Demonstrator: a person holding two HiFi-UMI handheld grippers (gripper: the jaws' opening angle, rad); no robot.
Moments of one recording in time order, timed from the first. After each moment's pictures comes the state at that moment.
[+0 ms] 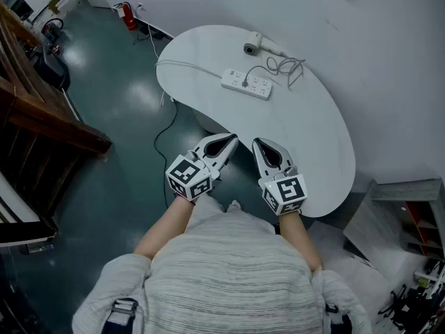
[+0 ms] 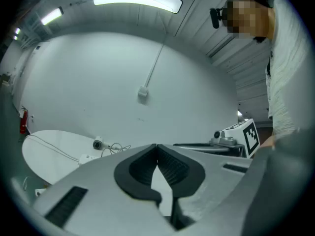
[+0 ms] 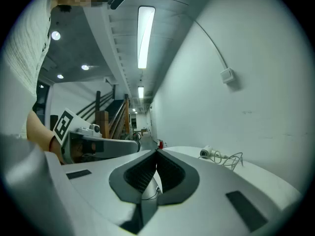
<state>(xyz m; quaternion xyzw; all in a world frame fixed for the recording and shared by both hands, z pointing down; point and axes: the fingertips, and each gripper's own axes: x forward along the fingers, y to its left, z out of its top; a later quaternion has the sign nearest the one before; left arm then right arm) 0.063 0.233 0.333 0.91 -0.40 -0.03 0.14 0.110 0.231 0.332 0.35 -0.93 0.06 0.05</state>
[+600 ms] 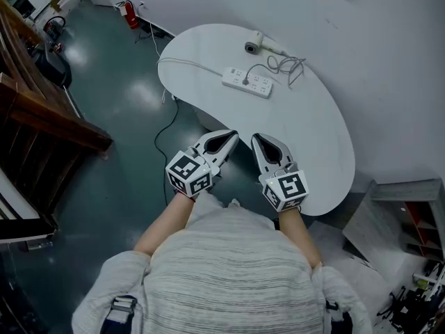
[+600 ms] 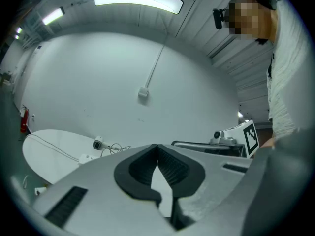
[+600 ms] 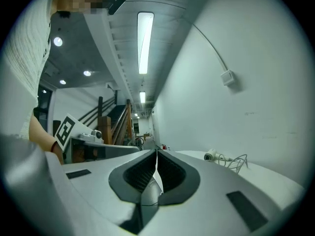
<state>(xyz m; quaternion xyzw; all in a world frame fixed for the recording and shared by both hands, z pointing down) 0.065 0.233 0.328 0.91 -0.40 -0.04 0.14 0.109 0.231 0.319 0.34 -0.94 0.06 0.02</state>
